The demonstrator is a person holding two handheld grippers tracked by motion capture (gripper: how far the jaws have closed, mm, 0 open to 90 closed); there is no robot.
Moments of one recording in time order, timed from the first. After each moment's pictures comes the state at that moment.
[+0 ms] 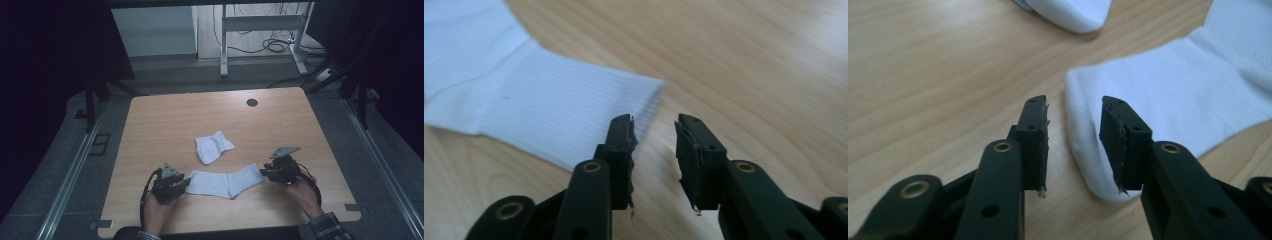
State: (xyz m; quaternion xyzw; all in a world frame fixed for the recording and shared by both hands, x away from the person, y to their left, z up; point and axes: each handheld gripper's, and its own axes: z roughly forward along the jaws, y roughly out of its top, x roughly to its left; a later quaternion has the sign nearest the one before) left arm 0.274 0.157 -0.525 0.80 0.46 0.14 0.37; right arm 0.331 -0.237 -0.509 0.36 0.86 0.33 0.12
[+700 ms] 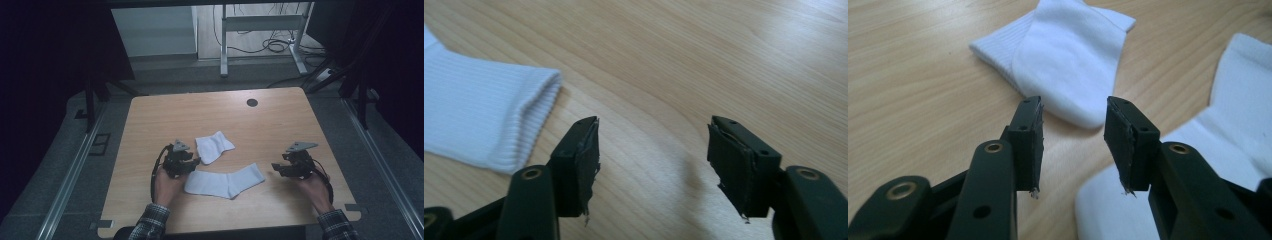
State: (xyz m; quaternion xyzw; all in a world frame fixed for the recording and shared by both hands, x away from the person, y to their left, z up) left arm 0.344 0.128 -0.502 0.81 0.44 0.13 0.36; right arm 0.347 -0.281 -0.514 0.40 0.84 0.34 0.16
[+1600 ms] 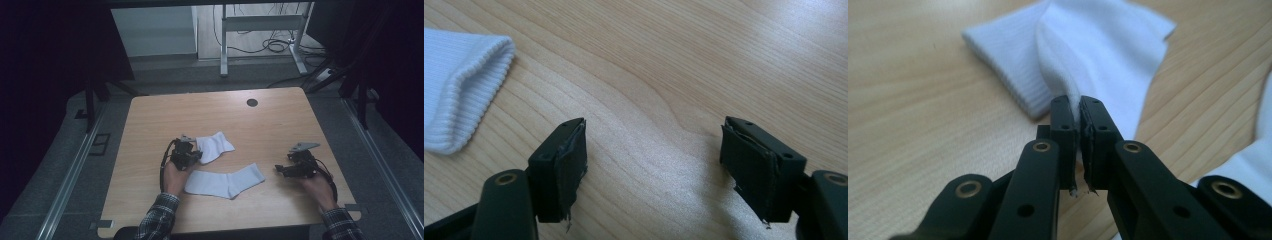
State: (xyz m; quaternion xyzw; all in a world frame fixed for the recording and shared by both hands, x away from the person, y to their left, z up) left arm 0.373 0.116 -0.511 0.80 0.47 0.10 0.36; right arm 0.357 -0.297 -0.532 0.41 0.84 0.32 0.15
